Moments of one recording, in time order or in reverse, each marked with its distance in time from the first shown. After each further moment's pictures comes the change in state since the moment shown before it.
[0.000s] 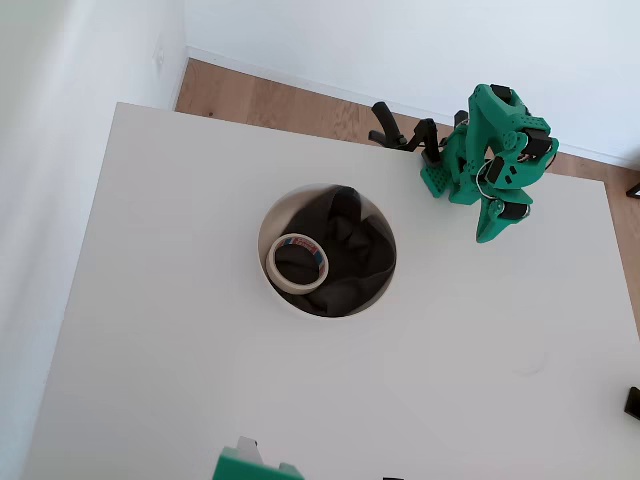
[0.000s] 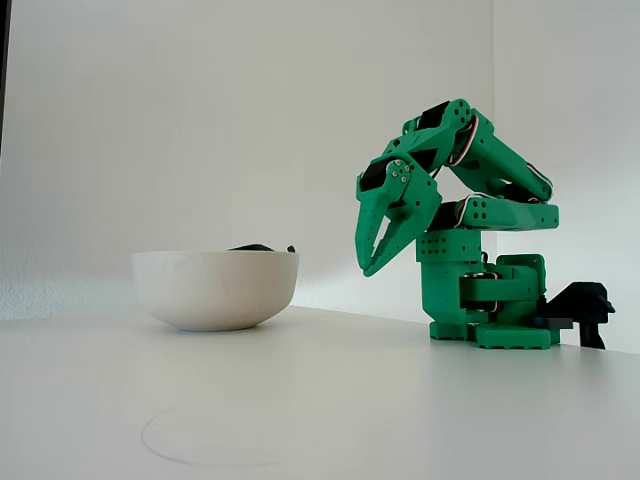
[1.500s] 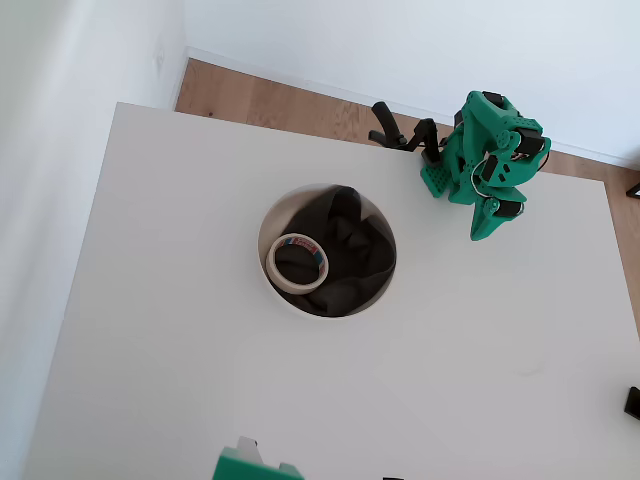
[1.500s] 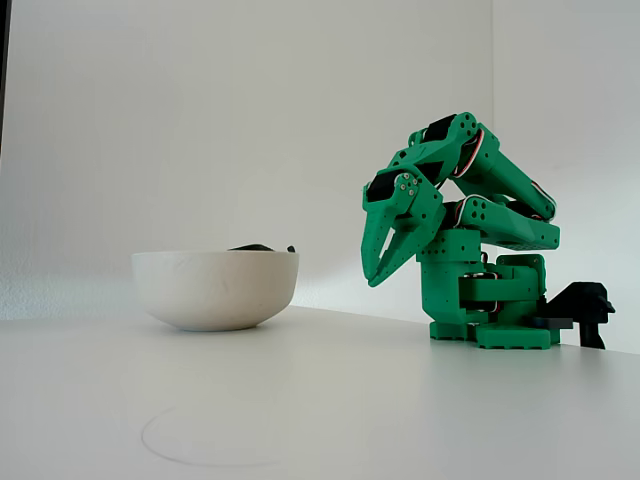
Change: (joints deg) arm 0.7 9.6 4.9 3.8 -3.3
